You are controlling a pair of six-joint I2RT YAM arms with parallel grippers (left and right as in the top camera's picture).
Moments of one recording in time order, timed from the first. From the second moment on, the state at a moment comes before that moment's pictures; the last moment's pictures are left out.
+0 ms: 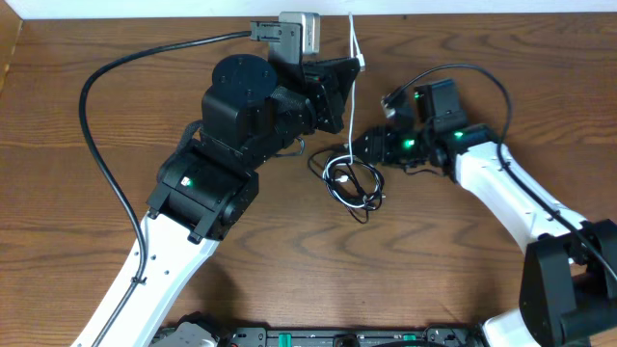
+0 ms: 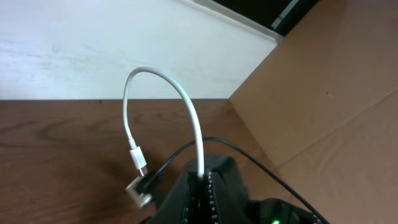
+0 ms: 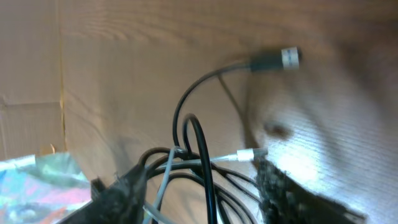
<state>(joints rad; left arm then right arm) -0.55 1.29 1.46 -0.38 0.23 -0.54 0.31 1.69 1.11 -0.42 -0.66 0.48</state>
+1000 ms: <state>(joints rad) -0.54 1.67 1.45 -0.77 0.23 -0.43 0.18 1.71 1.11 -0.59 -0.68 0.26</state>
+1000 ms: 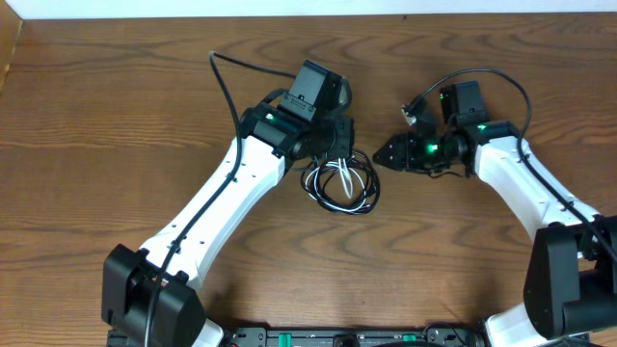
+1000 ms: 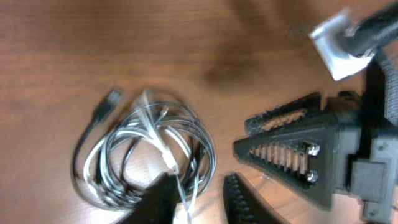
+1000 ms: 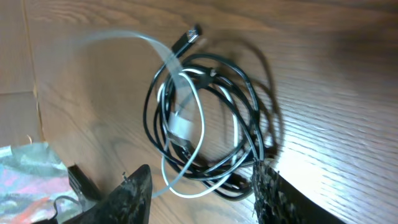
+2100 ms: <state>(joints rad) -0.66 1.83 1.33 -0.92 0.24 0.24 0.12 1.71 1.11 -0.64 -0.63 0.24</state>
